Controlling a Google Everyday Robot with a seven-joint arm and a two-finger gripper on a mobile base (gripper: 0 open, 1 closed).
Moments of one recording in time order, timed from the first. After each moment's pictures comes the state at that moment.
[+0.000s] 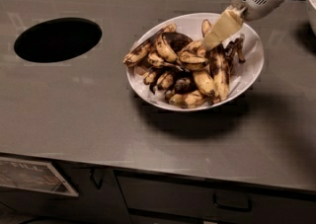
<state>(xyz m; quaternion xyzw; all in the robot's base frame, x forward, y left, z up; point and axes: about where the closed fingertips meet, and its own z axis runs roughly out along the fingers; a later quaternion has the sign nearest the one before) 0.574 -0.133 0.959 -0.46 0.84 0.17 0.21</state>
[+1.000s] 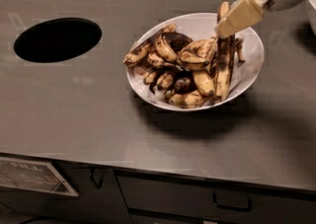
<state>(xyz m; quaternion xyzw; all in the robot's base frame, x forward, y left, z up) 0.536 -0.137 1.008 -0.47 0.82 0.15 0.28</state>
